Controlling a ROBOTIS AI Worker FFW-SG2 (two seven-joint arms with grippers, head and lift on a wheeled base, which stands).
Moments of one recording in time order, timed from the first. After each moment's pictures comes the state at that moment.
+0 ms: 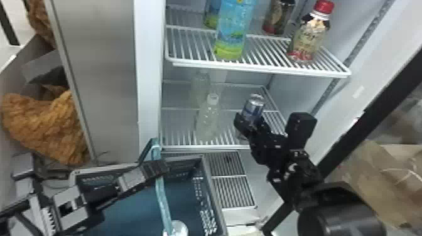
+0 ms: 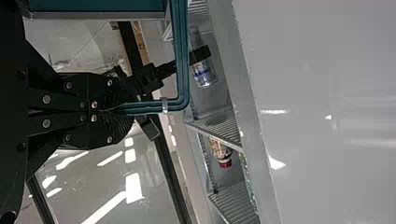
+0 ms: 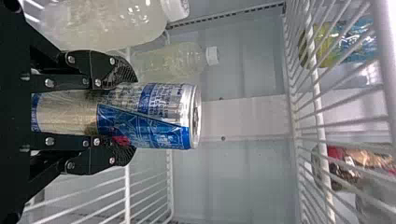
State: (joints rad) left arm 0.19 0.11 0.16 -1.91 1.38 1.24 -0.43; right arm 0.20 -0.22 -0.05 -1.99 -0.29 0.40 0.04
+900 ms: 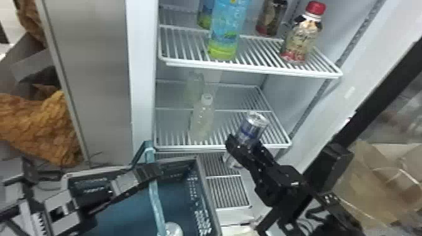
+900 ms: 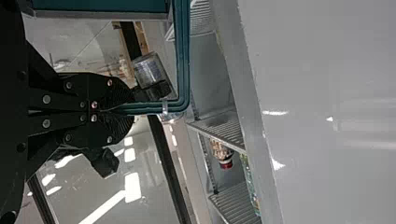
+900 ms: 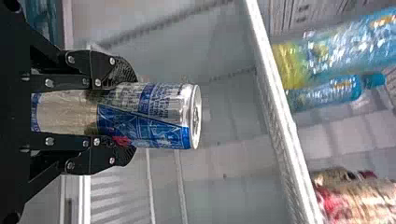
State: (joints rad) left arm 0.20 0.11 0.16 -1.91 1.39 1.24 -0.43; right arm 0.59 -0.23 -0.10 -2.40 -0.50 0.43 0.10
